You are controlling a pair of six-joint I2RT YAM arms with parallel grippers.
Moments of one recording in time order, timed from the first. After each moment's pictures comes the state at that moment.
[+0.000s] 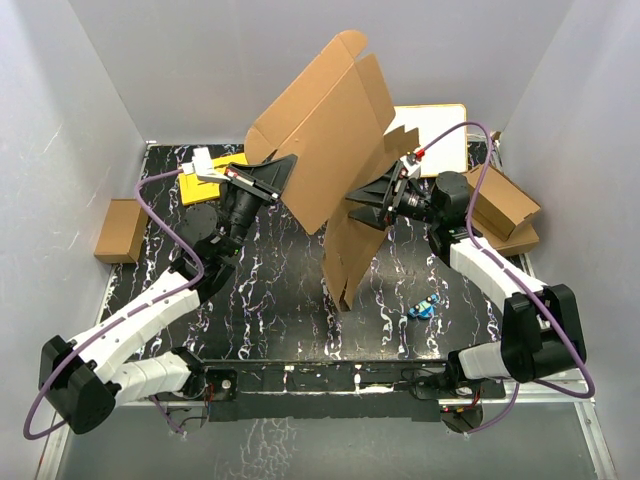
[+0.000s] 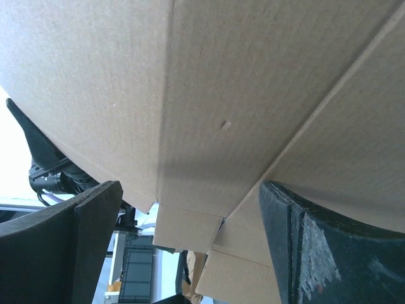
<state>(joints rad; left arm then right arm) -0.69 1.08 0.88 0.57 -0.21 -1.00 0.23 1.36 0.83 0.52 -0.91 1.31</state>
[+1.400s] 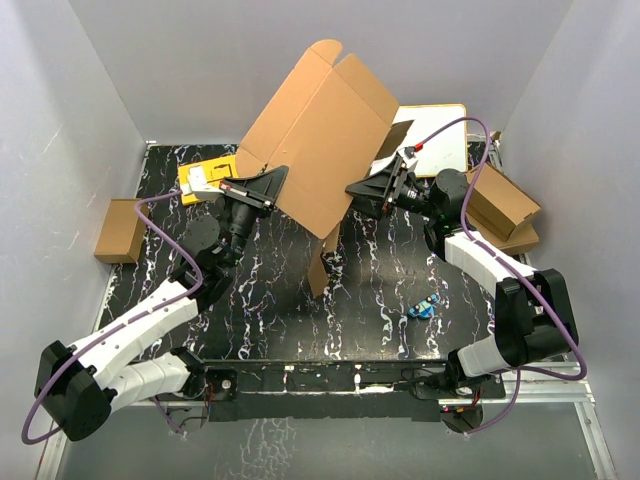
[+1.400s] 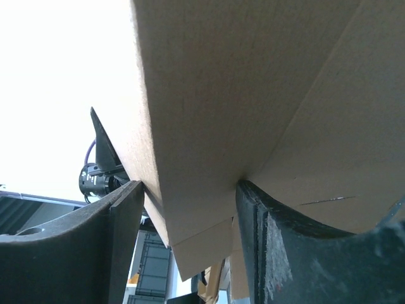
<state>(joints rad) -0.70 1.04 0.78 0.57 -0.30 -1.18 0.23 1.44 0.86 0.74 -0.93 1.47</state>
